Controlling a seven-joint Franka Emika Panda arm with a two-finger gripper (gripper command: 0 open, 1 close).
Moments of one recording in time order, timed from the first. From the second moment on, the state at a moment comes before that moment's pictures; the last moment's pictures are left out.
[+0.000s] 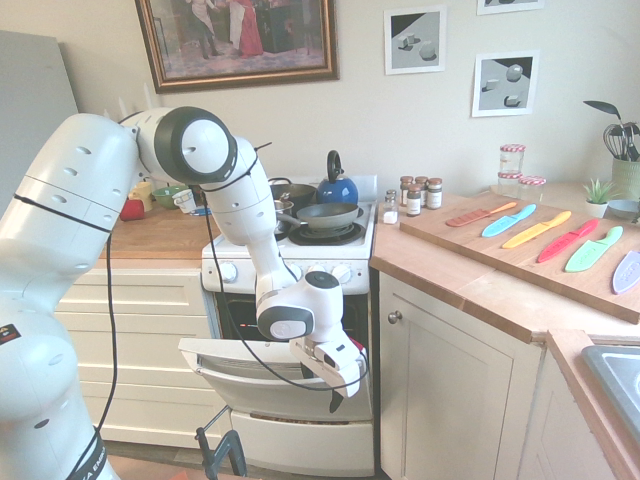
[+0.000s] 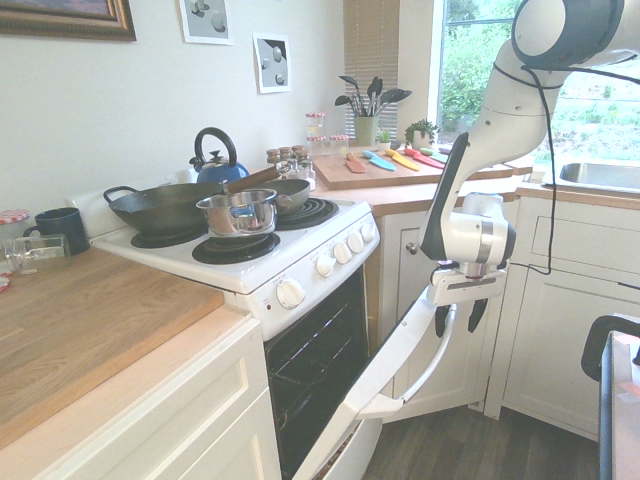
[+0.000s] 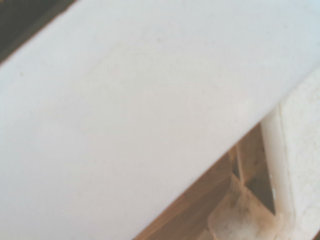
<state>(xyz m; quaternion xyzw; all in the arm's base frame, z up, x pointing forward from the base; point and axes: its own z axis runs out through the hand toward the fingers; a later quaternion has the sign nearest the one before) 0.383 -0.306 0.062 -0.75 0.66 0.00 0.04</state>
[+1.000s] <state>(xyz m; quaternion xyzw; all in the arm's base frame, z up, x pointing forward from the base) 0.468 0.001 0.296 -0.89 0.45 -0.05 0.00</state>
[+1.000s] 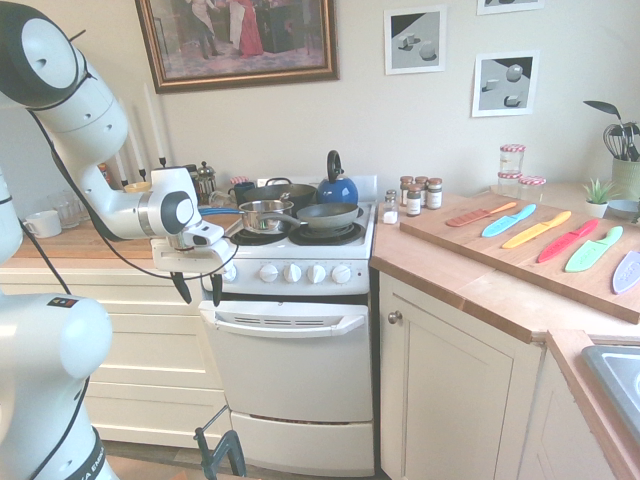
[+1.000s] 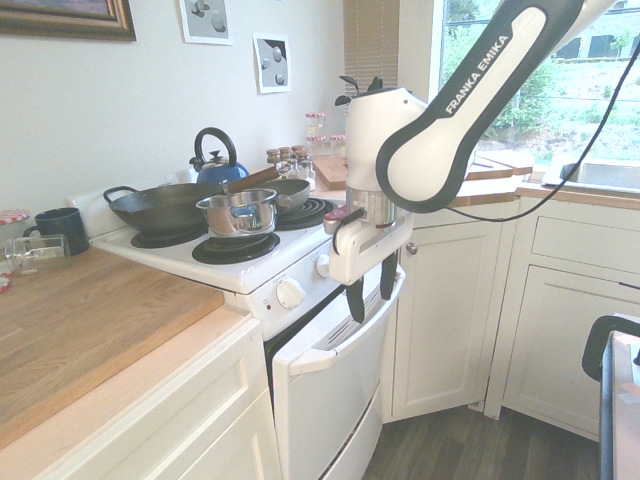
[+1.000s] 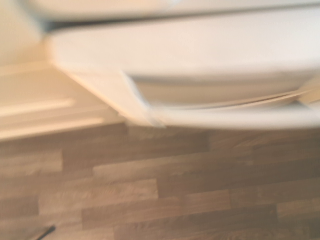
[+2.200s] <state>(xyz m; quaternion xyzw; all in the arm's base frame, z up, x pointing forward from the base) 0.569 -0.064 0.177 -0.82 0.57 -0.09 -0.01</state>
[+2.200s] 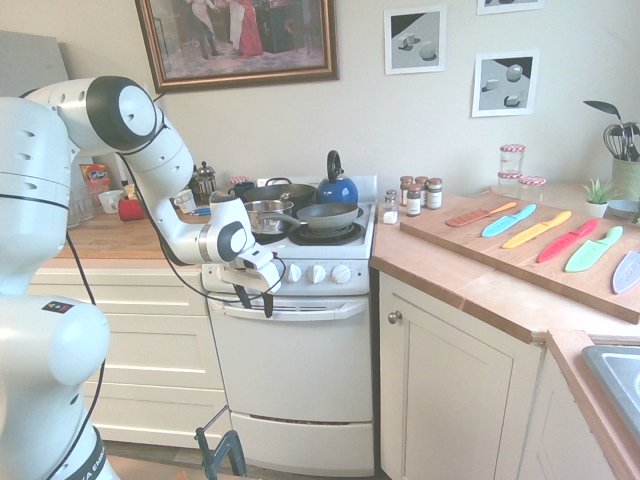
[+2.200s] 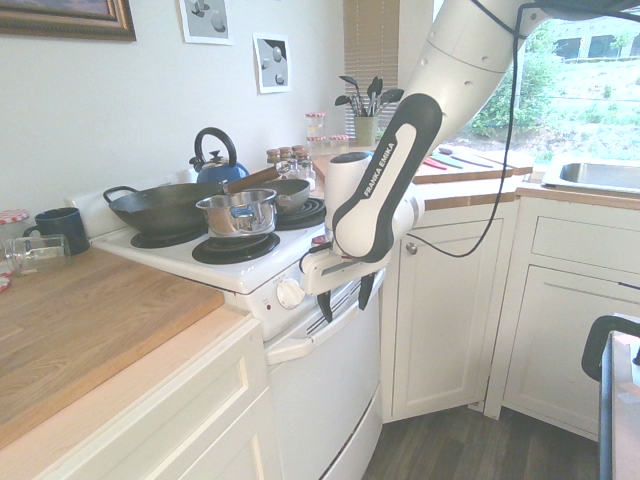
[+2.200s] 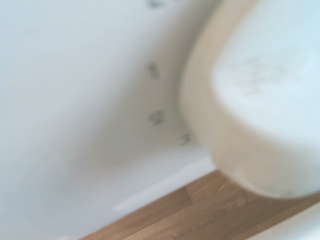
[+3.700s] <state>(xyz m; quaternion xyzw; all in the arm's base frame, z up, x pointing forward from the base) 0.464 -0.166 0.125 -0.84 0.54 -0.03 -0.07</state>
